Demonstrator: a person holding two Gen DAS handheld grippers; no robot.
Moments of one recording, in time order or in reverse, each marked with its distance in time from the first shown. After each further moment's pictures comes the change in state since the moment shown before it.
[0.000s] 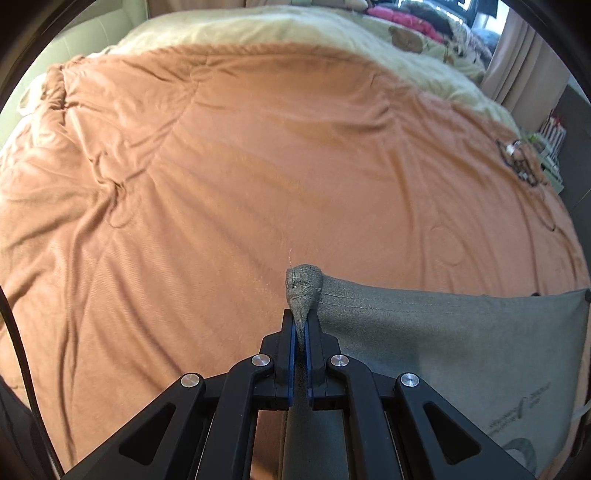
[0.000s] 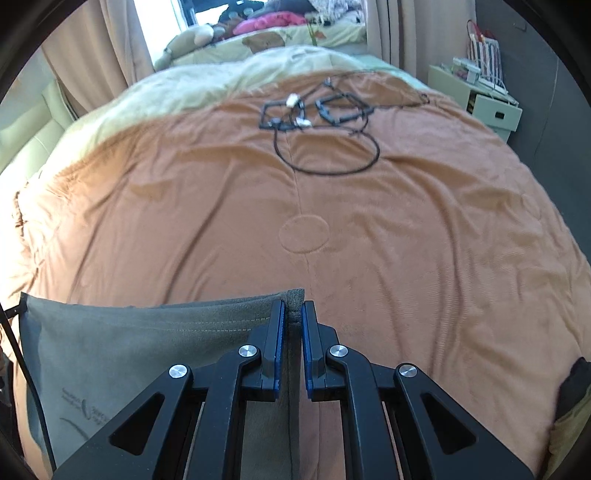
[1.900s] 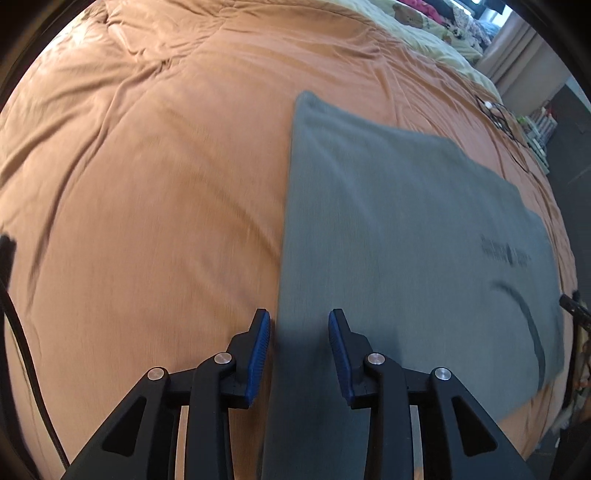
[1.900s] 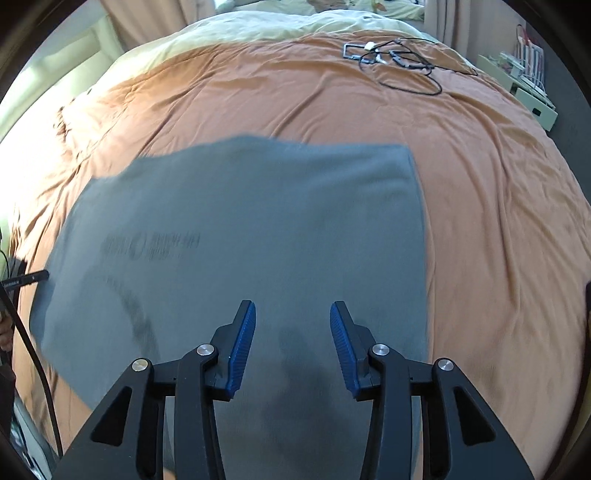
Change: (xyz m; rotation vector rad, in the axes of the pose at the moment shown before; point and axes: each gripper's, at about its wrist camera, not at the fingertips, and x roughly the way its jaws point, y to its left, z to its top) left arm -0.069 0.000 -0.193 -0.075 0.130 -0.103; right arm -0.094 0.076 -0.138 -0.159 0.138 0.085
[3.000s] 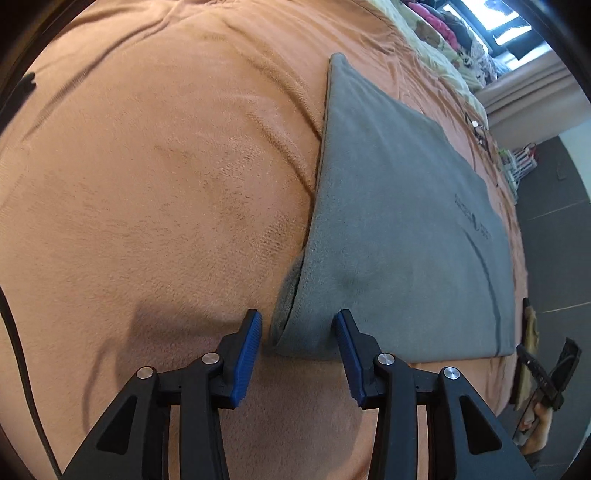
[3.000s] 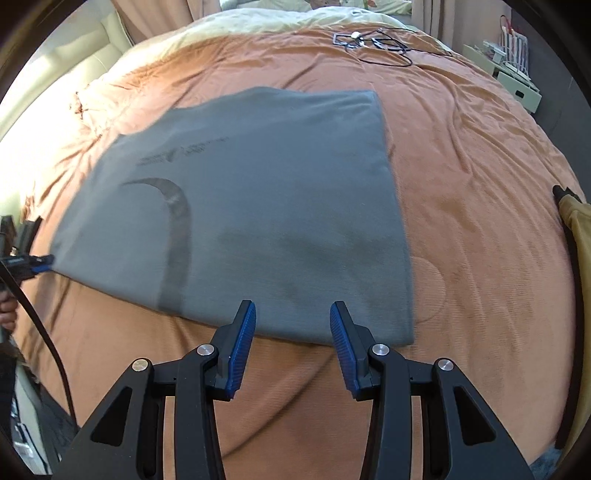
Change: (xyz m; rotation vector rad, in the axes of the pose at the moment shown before) left arm -0.016 0.054 -0.091 -0.201 0.056 -0.224; right arm -0.092 0.017 -0.114 0.027 -0.014 0.027
